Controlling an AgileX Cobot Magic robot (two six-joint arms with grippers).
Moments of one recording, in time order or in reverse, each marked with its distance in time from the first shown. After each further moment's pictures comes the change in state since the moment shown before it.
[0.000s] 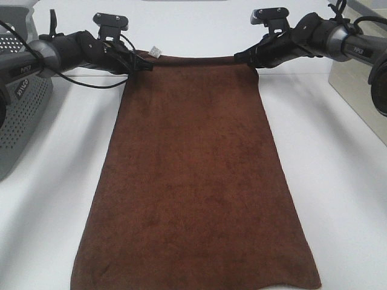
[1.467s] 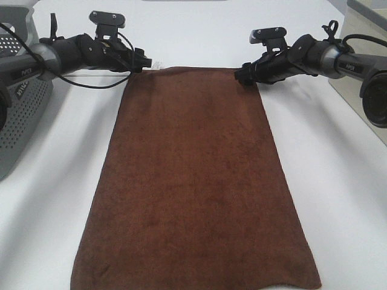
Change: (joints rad) left arm 0.000 0.012 0.000 -0.006 -0.091 -0.004; right arm -0.001 0.071 0.011 0.011 -0.053 -0.029
